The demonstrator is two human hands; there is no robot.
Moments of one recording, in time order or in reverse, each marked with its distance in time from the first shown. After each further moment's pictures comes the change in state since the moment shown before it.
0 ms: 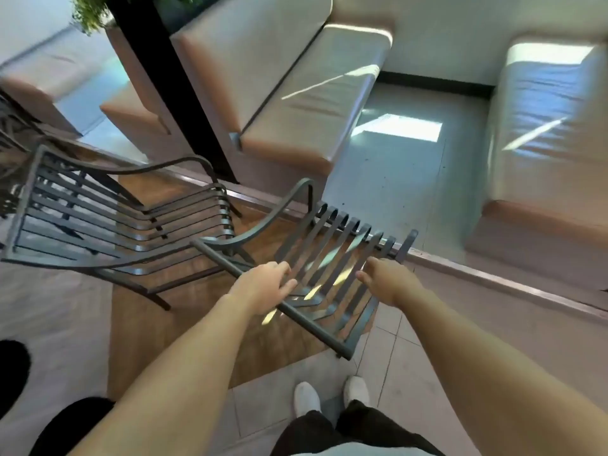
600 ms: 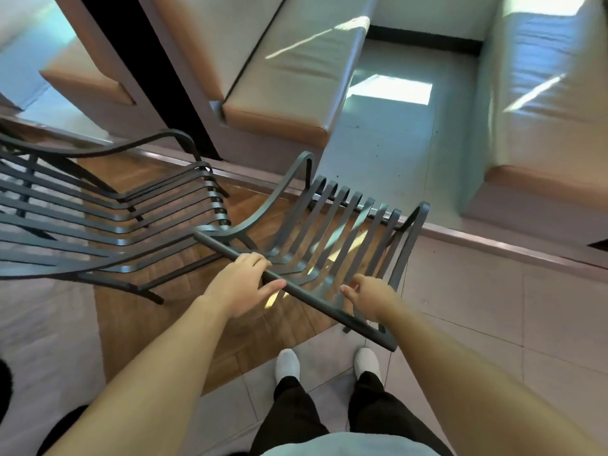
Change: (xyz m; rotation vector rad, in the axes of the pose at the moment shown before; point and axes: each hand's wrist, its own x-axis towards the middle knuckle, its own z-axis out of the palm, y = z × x) left_hand 0.023 -0.134 0.010 0.037 -0.022 0.099; right_hand 0.024 -0.085 0.099 0.207 -0.173 0.209
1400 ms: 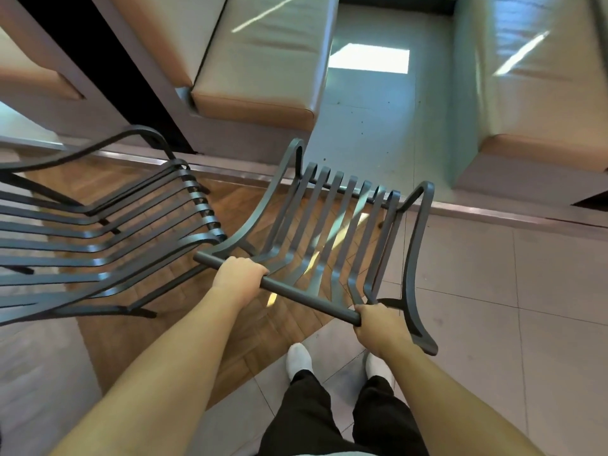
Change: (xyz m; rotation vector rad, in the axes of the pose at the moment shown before) left_hand 0.086 -0.066 0.006 0.579 -0.152 0.110; right_hand 0.013 -0.037 0.078 -0.103 0.049 0.156
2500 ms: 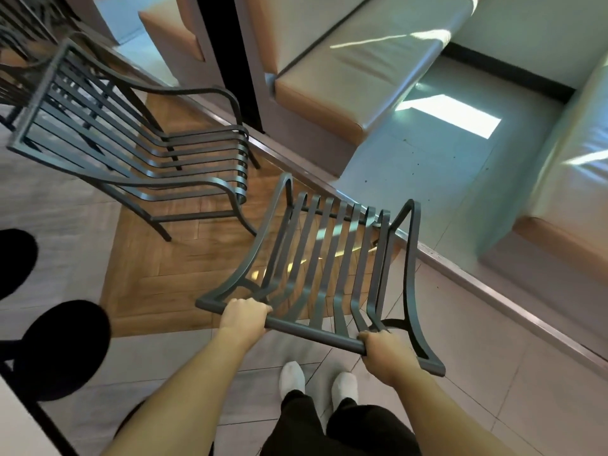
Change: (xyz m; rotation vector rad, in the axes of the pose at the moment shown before) left_hand -0.089 0.282 0.012 -0.333 -0.124 -0.451; right_hand -0.023 0.228 -0.060 -0.405 -0.115 -0.474
